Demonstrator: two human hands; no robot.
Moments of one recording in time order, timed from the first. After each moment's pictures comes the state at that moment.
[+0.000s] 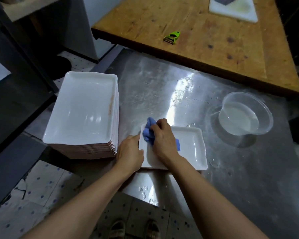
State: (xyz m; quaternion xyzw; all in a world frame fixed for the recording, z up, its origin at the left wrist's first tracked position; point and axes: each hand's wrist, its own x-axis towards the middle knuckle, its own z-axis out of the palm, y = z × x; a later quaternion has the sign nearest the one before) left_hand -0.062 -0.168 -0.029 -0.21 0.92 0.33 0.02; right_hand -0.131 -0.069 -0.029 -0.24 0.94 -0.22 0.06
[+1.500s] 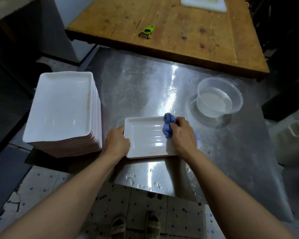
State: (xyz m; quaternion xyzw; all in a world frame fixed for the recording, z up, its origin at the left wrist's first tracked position) left_hand -0.074 -0.164 -0.045 -0.24 0.90 0.37 0.03; right_hand -0.131 0.037 -0.015 -0.08 0.98 -0.20 0.04
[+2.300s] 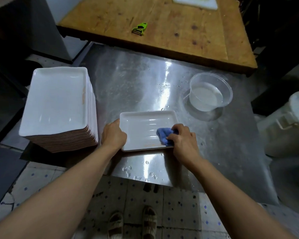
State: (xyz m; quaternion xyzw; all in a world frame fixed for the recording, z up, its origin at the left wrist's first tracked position) left_hand -0.078 -0.165 -0.043 -0.25 0.90 0.36 0.05; right_hand -0.093 0.069 -0.019 -0.14 0.97 -0.18 0.08
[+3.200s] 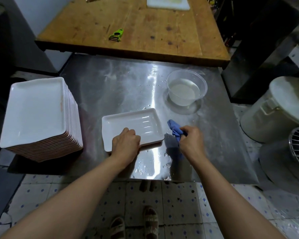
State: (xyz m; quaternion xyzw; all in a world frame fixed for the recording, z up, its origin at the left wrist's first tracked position) left_hand -0.055 -0.074 -0.010 0.04 1.00 0.05 0.05; right_hand -0.075 0.121 0.021 0.09 0.92 -0.38 0.01
